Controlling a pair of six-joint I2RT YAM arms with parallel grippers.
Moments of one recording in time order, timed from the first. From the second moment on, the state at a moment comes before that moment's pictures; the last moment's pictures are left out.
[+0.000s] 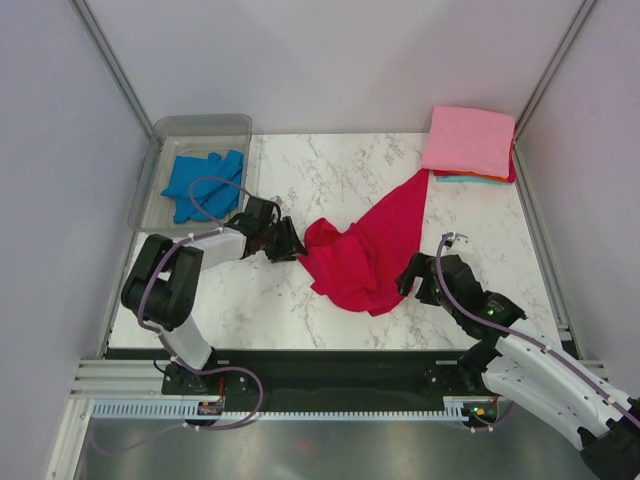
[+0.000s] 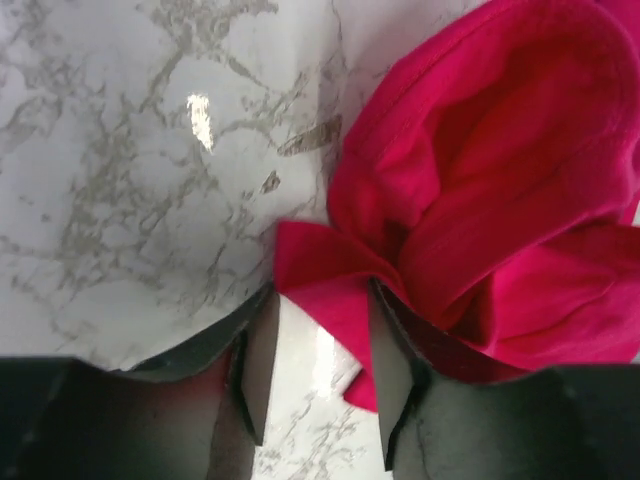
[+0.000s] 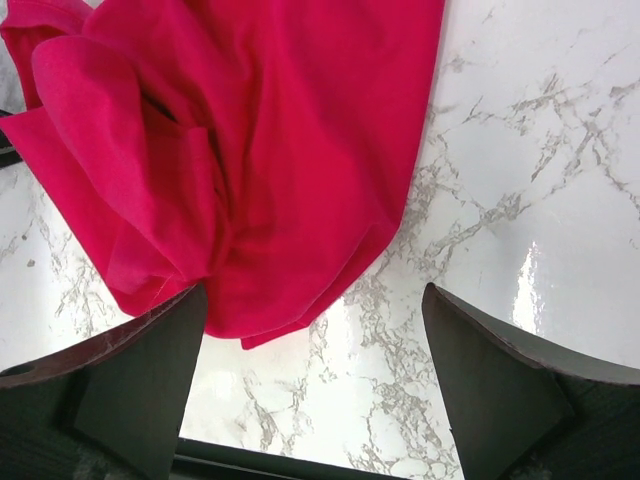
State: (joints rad) left arm -0.37 1.69 0.87 -0.11 0.30 -0.63; right arm 0.64 0.69 0.50 -0.51 0.28 0.76
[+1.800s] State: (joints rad) left arm -0.37 0.74 0.93 -0.84 -0.18 -0.51; right arm 0.78 1.73 0.91 -0.02 0.18 0.77
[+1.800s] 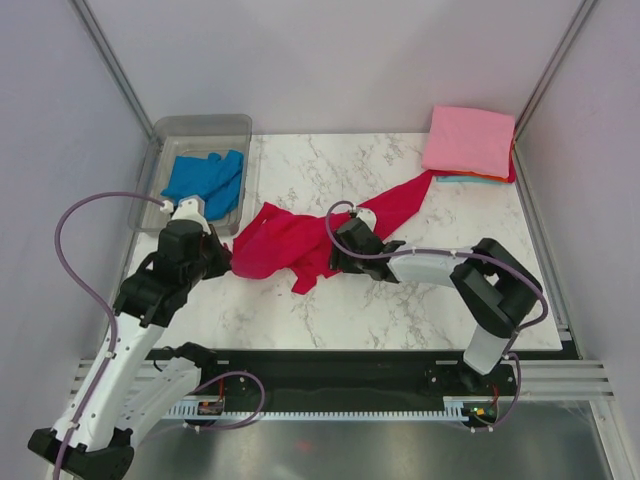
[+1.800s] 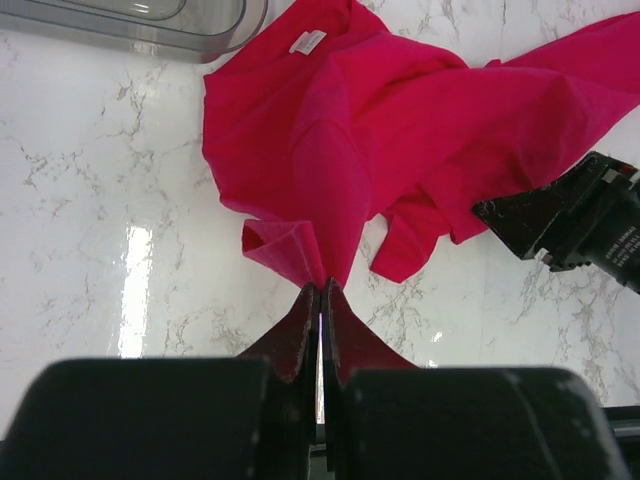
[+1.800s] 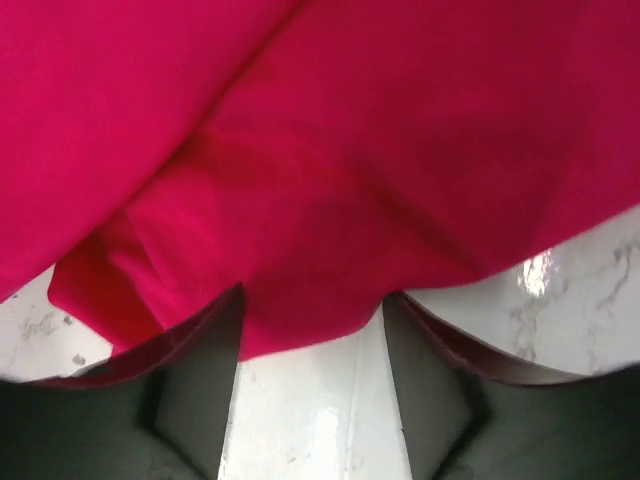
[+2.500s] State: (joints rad) left arm -0.37 0.90 1.76 -0.93 -0.13 -0.38; right arm 0.76 1.36 1.67 -0.77 0.42 0.49
